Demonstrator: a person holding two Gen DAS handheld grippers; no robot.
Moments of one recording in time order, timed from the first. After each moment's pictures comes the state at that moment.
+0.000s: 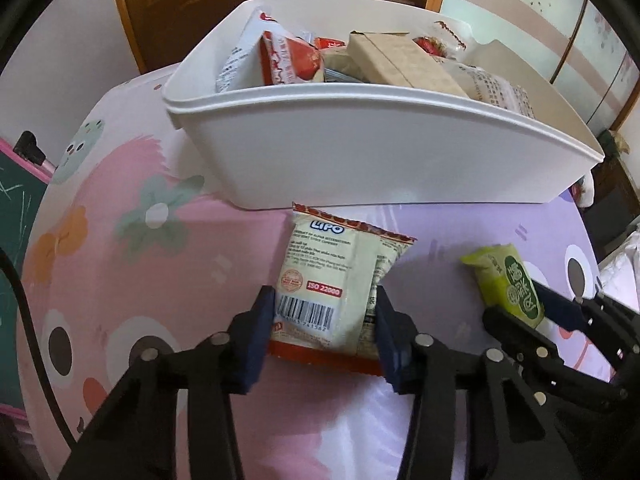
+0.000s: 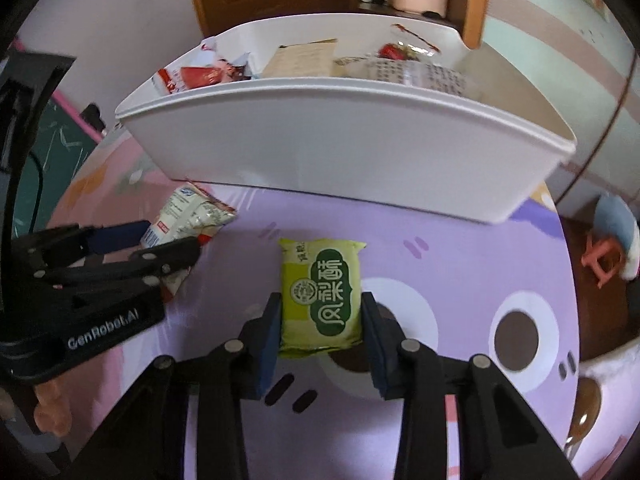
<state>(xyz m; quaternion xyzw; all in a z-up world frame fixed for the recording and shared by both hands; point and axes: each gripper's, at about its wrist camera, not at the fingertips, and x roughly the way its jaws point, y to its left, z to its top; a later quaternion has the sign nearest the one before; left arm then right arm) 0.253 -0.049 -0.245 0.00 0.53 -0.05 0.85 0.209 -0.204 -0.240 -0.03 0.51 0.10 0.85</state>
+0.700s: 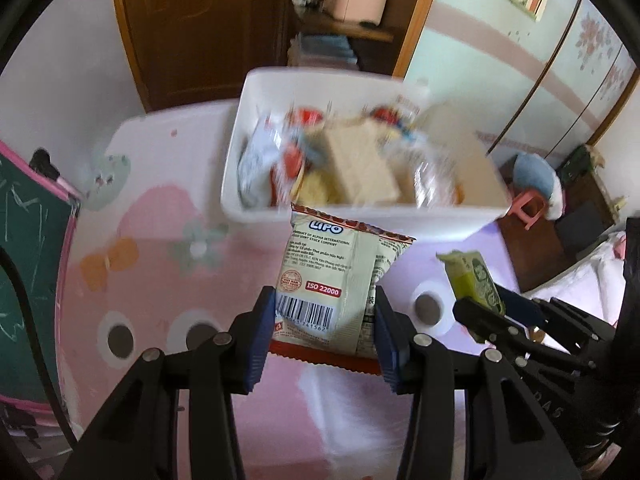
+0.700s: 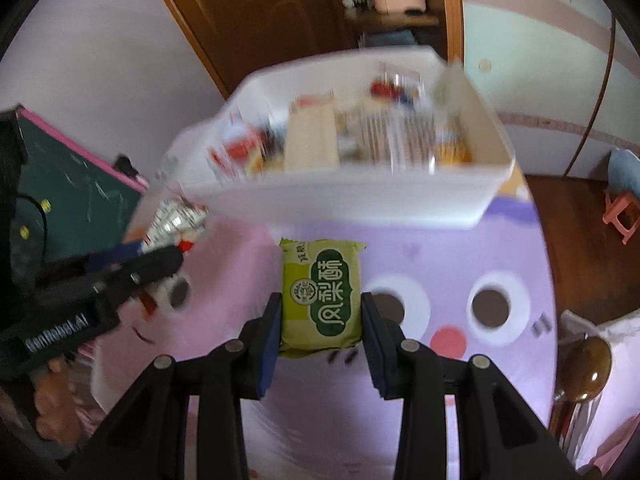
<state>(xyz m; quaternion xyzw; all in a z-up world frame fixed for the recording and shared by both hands) 0.225 -0.044 -0.106 -0.02 0.52 -0.09 0.85 0.205 -0.223 -0.128 0.06 0.51 0.13 0.85</state>
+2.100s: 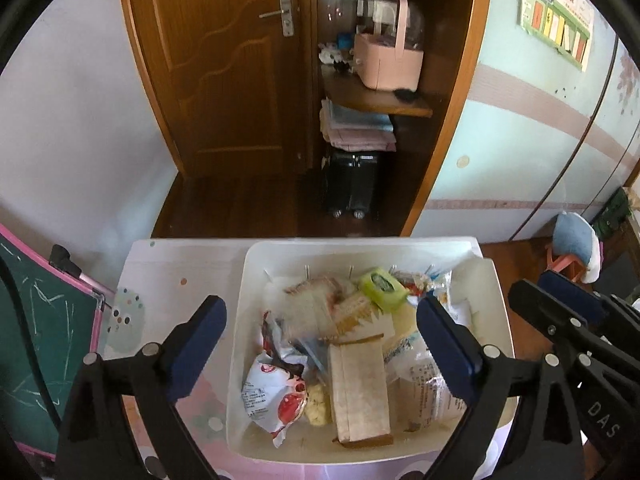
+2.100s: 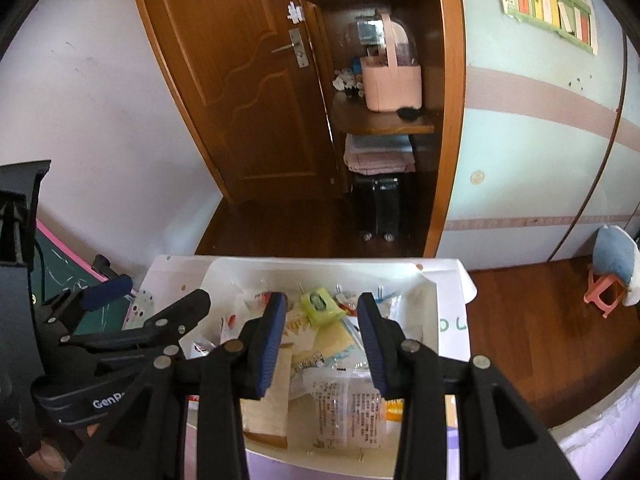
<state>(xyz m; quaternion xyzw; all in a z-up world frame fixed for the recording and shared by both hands) 0.416 -0.090 -0.040 0.00 0.47 0.00 0.88 0.388 -0.245 -0.039 0.04 0.44 0.10 0.89</state>
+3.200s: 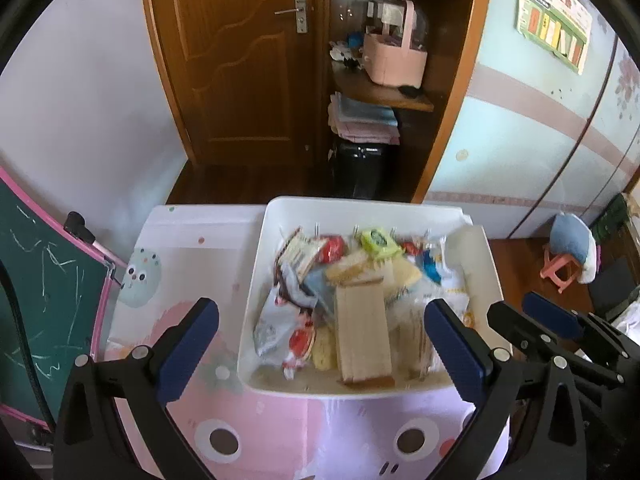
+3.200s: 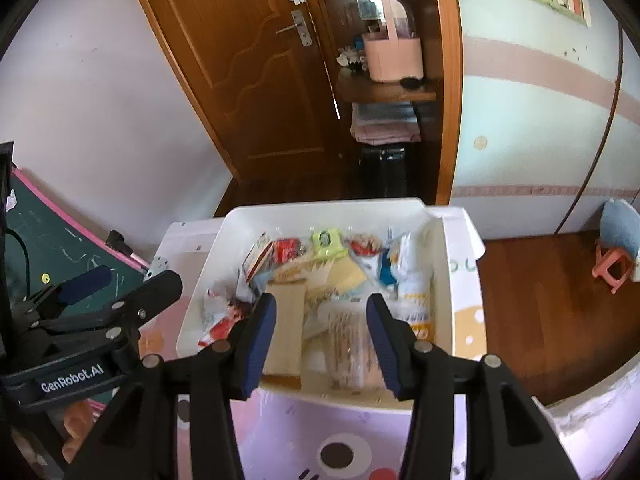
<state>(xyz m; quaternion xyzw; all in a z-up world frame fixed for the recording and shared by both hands) 0.337 -0.077 -0.032 -0.01 0.47 0.01 0.88 0.326 -0.248 -0.056 0.06 0.47 0.12 0.87</state>
